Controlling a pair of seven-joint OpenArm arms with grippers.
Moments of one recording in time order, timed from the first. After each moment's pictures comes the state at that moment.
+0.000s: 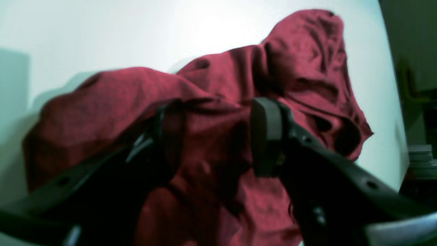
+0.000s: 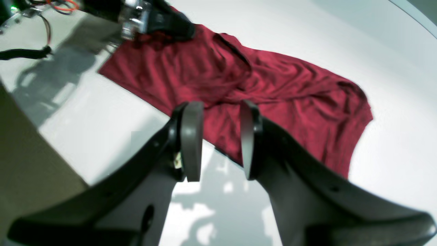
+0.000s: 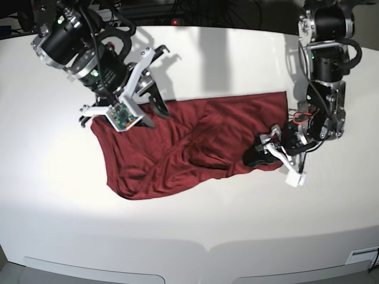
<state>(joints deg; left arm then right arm) -17.9 -5.9 -10.4 49.4 -35.6 -39.0 41.9 -19.8 11.0 1.7 134.5 21.9 36.3 -55.7</state>
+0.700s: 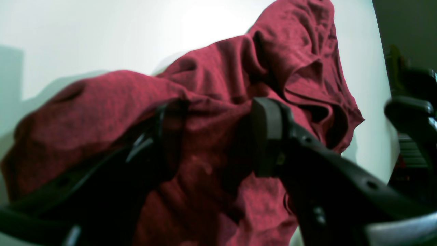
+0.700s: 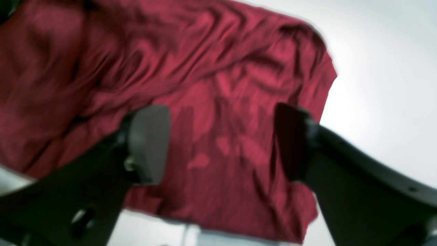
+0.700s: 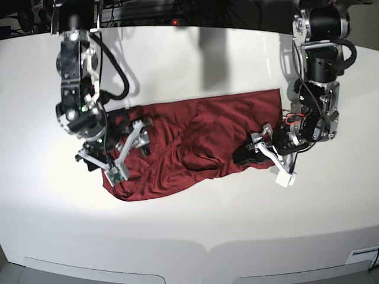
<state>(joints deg) -18.4 -4.7 -10.2 49.4 -35.9 -38.8 44.6 2.8 11.0 1.6 93.7 5.4 27.0 -44.4</state>
